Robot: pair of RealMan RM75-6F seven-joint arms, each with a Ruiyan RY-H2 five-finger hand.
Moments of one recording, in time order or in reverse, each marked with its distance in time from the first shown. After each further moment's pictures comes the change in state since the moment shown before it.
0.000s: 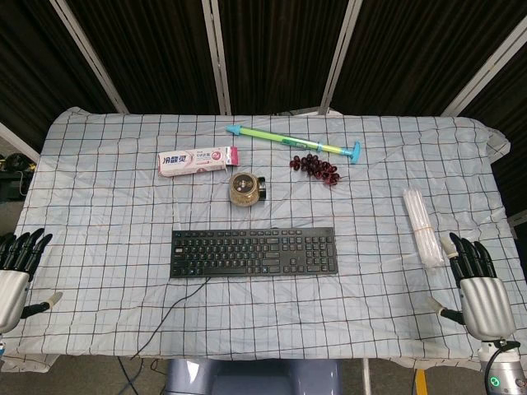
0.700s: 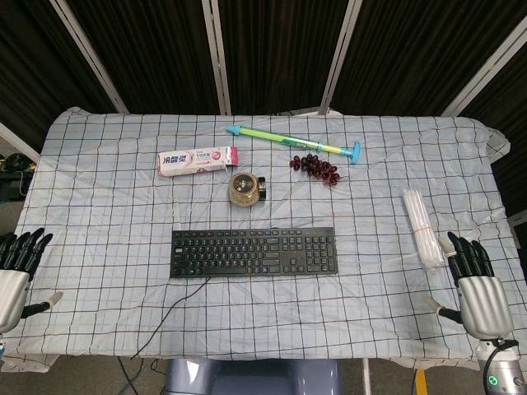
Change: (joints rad) left arm -0.002 0.000 0.000 0.002 0.003 -0.001 -0.006; right arm 0.007 -0.002 0.005 -0.017 0.000 -0.007 0.004
